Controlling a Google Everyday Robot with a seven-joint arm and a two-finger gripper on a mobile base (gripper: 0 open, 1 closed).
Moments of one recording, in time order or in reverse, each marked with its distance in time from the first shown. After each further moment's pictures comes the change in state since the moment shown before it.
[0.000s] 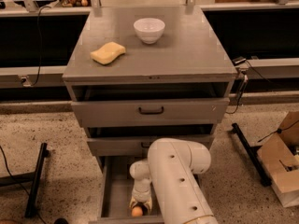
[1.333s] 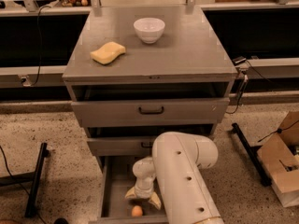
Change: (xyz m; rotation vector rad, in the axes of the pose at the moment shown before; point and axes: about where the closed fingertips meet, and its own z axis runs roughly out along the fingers) arm 0.011 0.009 -0.029 0.051 0.100 0.129
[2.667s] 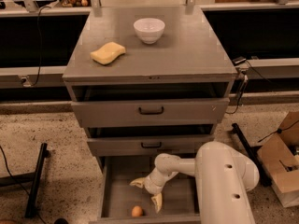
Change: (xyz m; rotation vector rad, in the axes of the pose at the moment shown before) arm -0.004 0.004 -0.054 0.349 -0.181 0.322
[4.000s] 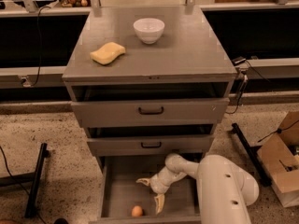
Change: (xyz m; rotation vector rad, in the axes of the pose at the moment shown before) arm 0.027 0.011 0.005 0.073 -0.173 0.274
